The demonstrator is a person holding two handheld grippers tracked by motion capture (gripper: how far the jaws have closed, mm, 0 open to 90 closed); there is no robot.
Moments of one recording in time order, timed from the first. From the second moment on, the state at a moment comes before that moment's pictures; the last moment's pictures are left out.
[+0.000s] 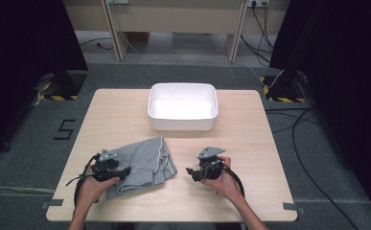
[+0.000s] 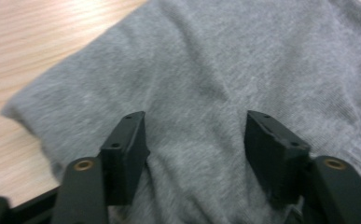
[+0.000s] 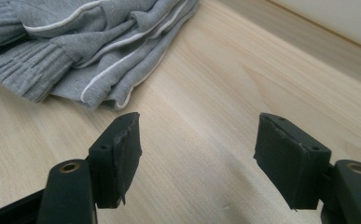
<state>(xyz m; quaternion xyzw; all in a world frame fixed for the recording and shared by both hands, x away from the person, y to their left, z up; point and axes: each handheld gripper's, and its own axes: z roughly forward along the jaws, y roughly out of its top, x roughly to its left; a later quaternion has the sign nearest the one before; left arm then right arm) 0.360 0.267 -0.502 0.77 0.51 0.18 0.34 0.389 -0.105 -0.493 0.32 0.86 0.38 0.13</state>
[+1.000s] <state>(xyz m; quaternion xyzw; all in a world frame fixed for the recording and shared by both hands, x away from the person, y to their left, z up) 0.349 0.255 -0.500 0.81 0.43 0.08 0.39 0.389 -0.107 -0.496 0.33 0.86 0.37 0.12</state>
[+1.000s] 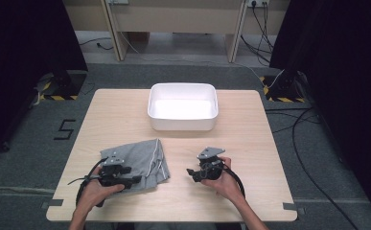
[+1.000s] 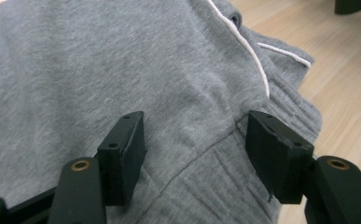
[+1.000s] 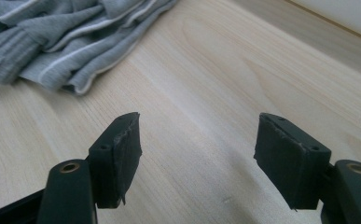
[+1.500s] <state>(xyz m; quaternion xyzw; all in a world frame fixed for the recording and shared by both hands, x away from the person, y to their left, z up) 0.348 0.255 -0.479 0.78 0.46 0.14 0.41 0.390 -0.107 -0.495 0.33 0.86 0.37 0.13</state>
